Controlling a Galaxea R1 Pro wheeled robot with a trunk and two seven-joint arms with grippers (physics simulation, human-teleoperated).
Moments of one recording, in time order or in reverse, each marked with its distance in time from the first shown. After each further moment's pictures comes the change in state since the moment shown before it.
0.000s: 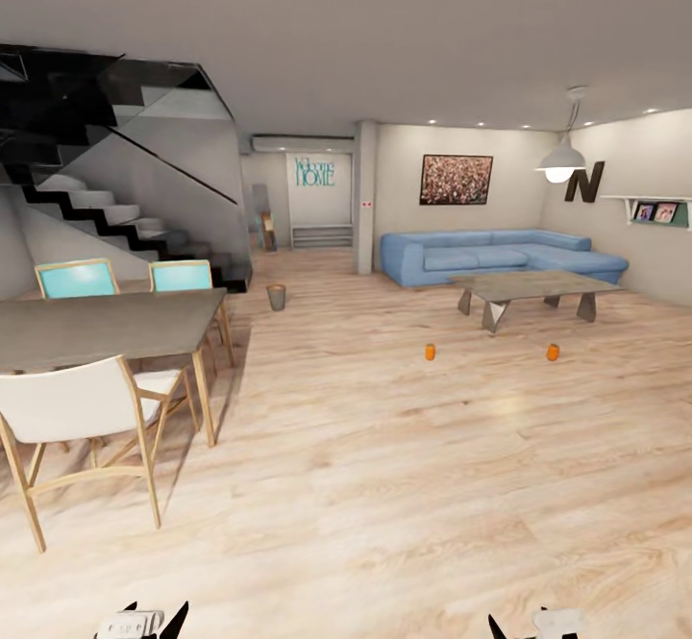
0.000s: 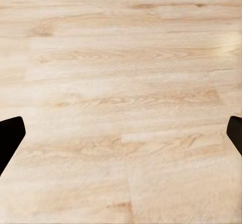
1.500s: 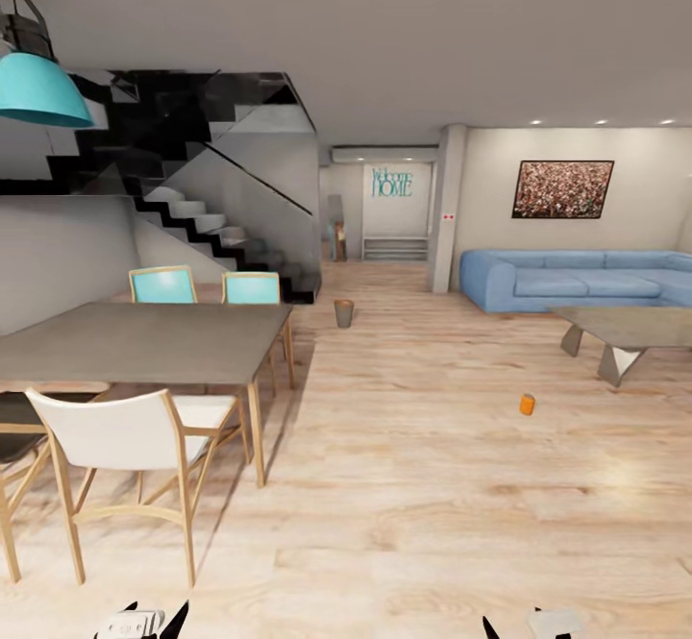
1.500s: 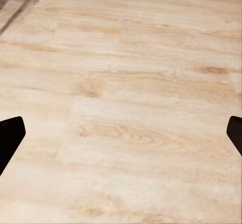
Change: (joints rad) left arm 0.000 -0.001 0.000 0.000 0.000 0.002 0.000; right arm 0.000 0.008 0.017 0.002 0.000 0.000 0.000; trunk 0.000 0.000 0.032
